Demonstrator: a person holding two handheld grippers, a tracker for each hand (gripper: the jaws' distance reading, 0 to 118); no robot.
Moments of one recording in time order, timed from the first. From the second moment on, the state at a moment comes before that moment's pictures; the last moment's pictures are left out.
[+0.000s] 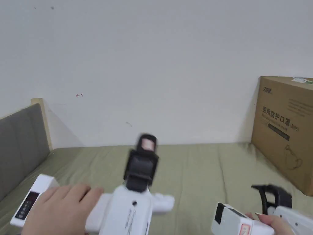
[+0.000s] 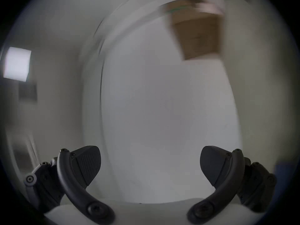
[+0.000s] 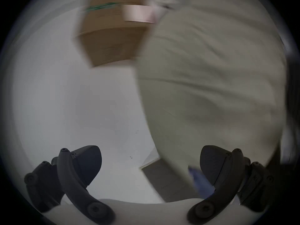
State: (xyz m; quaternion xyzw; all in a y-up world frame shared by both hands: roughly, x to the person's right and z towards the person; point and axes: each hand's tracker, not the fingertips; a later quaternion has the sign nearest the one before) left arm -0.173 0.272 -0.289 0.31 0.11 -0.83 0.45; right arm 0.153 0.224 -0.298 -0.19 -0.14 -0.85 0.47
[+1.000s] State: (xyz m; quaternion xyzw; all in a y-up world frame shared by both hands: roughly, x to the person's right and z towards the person) left arm -0.217 0.331 -0.280 0.00 0.01 -0.02 1.00; right arm 0.025 0.334 -0.291 -0.07 -0.01 0.00 1.00
